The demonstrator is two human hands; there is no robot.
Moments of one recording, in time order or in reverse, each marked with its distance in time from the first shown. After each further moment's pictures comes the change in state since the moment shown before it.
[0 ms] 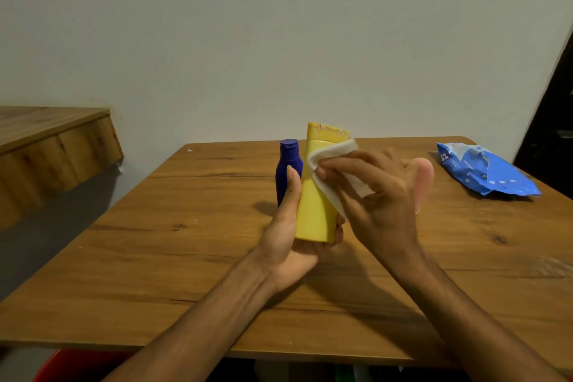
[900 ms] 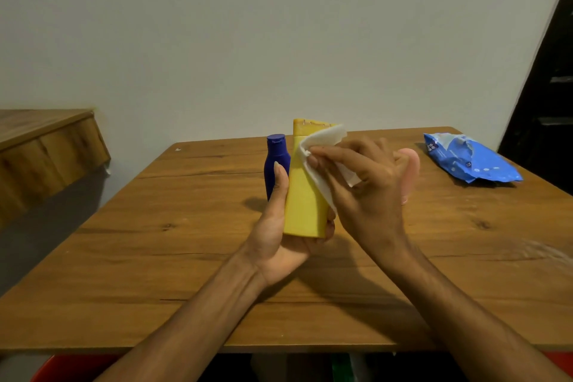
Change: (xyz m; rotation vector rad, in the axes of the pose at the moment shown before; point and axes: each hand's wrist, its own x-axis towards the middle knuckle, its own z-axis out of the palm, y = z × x) left_hand 0.001 -0.001 0.002 -0.048 -0.041 -0.042; right_hand 0.000 -0.006 -0.002 -0.033 0.080 0.078
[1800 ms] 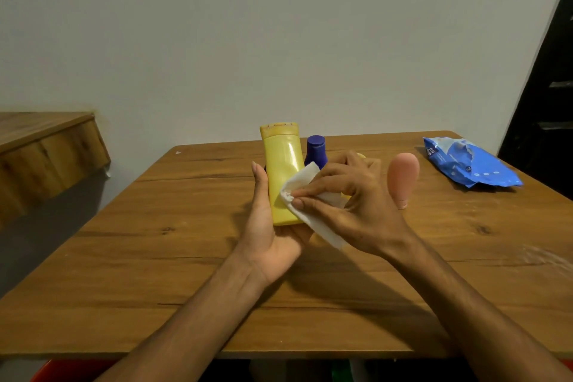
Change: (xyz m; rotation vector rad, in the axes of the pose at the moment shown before) left_hand -0.001 0.012 0.010 -0.202 0.194 0.070; right_hand 0.001 0.008 -0.005 0.161 -0.423 0.061
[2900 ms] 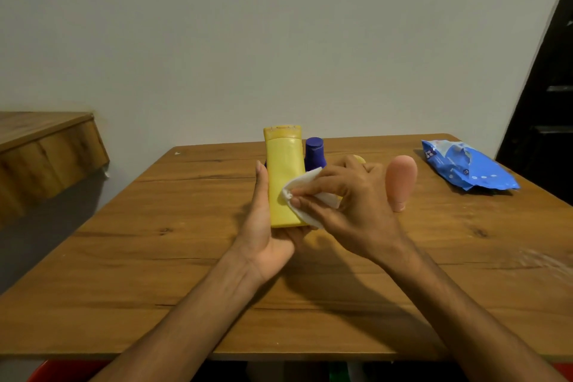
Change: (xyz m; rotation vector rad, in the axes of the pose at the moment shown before) left_hand -0.002 0.005 0.006 0.082 0.048 -0.033; right_hand 0.000 -0.012 0.001 -0.200 0.040 -0.013
